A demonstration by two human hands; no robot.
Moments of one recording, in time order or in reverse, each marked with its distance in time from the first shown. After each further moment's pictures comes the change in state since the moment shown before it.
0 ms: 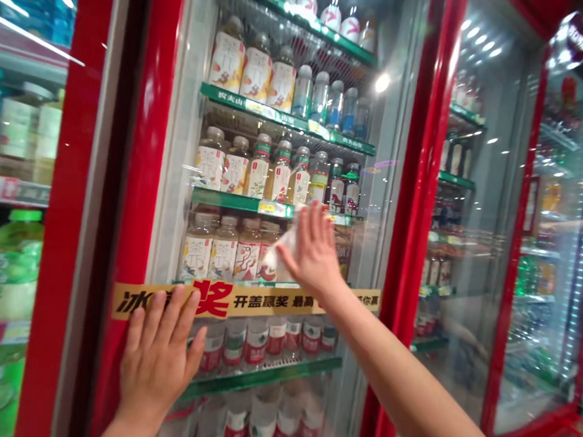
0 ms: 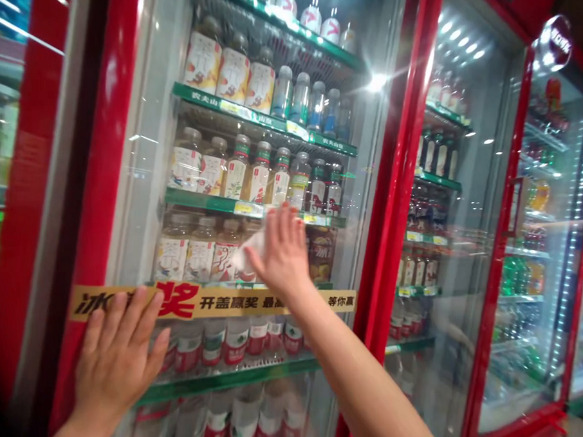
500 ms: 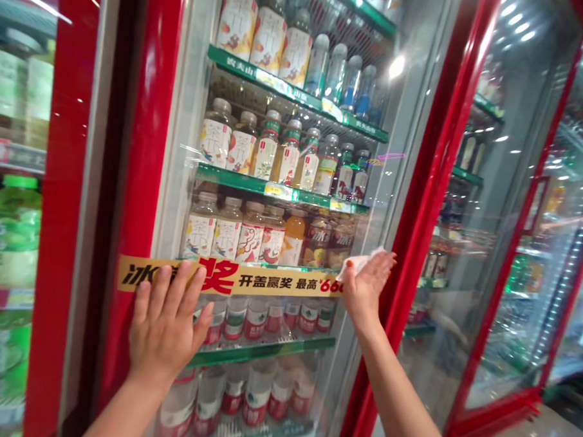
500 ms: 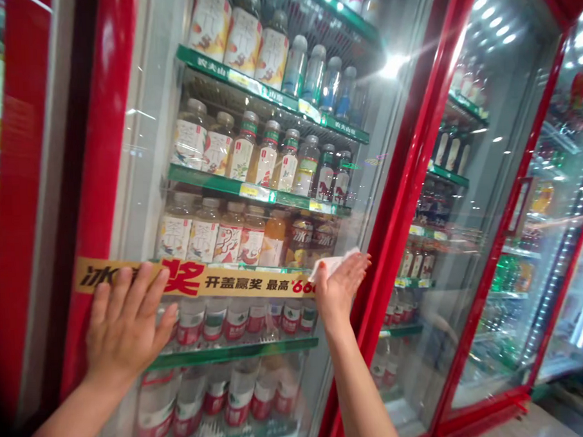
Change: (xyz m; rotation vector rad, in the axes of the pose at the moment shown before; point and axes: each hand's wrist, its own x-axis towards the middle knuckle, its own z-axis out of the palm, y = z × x) left_hand 0.002 -0.002 -0.001 0.093 0.022 0.084; right_hand -0.120 0.050 0.013 -0.005 0.155 0.546
